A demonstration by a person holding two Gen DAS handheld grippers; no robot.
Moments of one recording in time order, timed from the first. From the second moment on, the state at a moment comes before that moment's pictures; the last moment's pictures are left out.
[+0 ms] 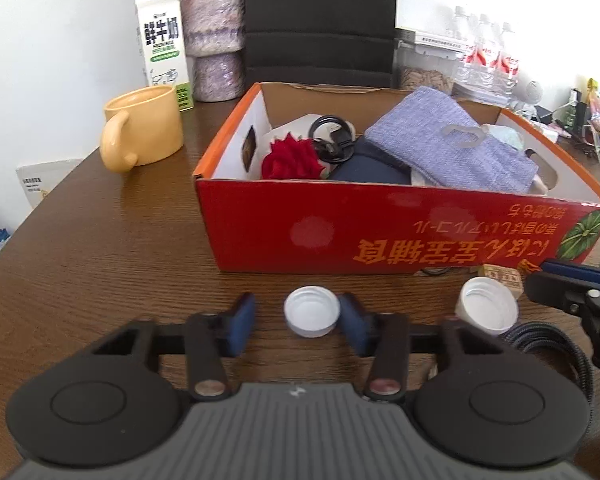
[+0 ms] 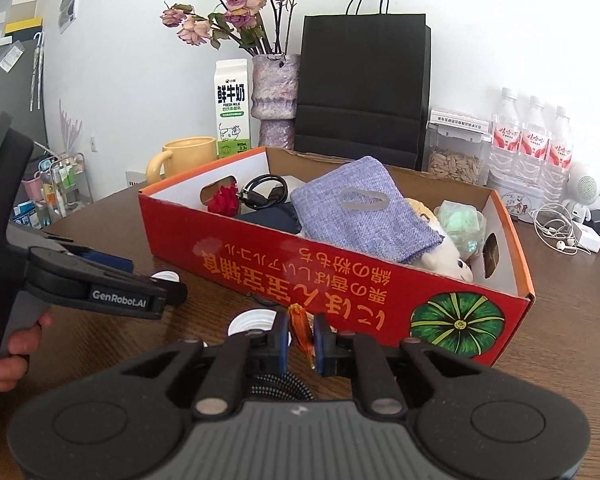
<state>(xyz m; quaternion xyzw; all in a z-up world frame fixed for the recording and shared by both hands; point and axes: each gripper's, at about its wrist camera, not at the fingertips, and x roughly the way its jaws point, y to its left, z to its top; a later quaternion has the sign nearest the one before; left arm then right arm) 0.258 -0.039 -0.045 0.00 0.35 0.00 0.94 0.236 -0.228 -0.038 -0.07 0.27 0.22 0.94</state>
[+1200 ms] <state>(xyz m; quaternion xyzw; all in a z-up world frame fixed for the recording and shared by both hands) 0.276 -0.062 0.042 0.00 0.24 -0.02 0.97 0.271 -0.208 0.024 -0.08 0.17 0.23 0.95</state>
